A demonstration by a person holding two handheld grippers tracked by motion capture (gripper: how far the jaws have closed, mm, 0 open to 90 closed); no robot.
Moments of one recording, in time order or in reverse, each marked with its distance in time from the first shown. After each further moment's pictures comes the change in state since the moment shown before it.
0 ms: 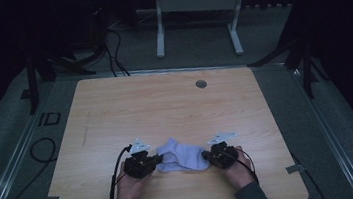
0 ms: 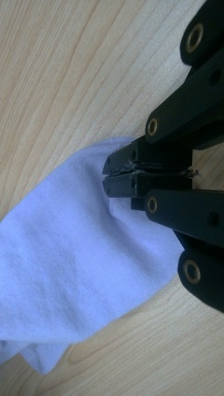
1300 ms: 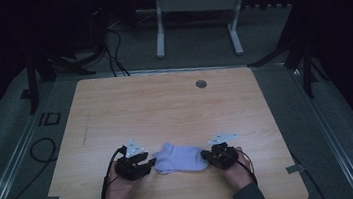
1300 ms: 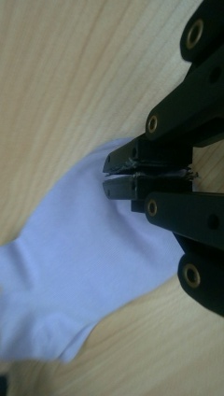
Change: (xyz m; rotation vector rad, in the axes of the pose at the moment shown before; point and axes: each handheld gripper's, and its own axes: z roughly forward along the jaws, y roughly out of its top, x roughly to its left) left arm 0.004 -0.003 -0.016 0.021 0.154 0.125; right arm 0.002 0.001 -0.005 -0.056 0.017 0.029
